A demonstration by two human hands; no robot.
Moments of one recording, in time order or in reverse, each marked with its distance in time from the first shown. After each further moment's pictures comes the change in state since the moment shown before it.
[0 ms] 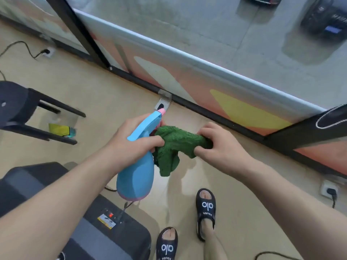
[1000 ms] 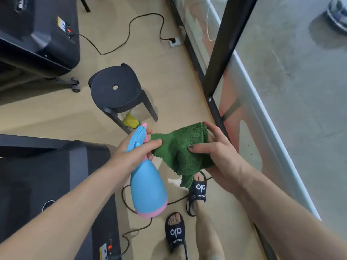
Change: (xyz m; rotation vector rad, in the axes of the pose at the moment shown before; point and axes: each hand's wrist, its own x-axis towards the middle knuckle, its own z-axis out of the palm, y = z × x) left_hand 0.111 -0.121 -0.349 -0.947 0.806 -0.480; right_hand 0.397 -0.335 0.138 0.820 -0.655 0.371
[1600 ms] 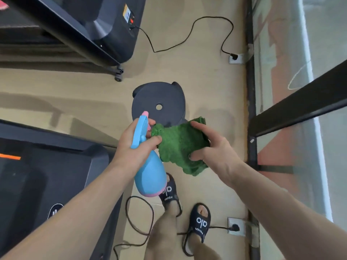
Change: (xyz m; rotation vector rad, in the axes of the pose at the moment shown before) left_hand 0.172 0.096 -0.106 -0.059 0.403 0.194; right_hand 0.231 -0.092 0.161 -0.764 -0.257 -0.014
